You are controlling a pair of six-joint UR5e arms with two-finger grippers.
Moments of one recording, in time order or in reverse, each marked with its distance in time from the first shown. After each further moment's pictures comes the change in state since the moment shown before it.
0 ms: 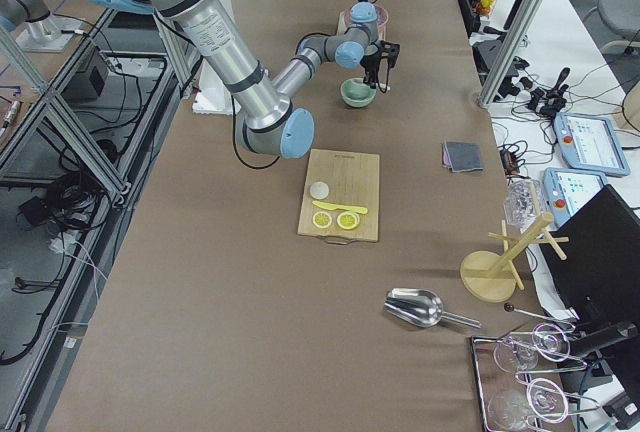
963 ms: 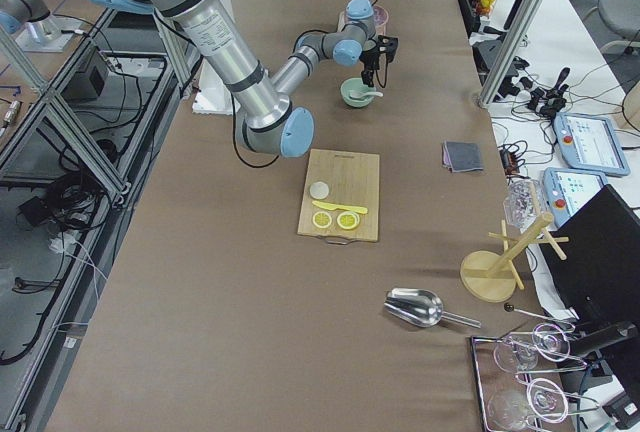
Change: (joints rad) left arm 0.016 0.002 0.009 0.002 0.000 0.054; right arm -0.003 0.001 0.037 0.019 -0.015 0.002
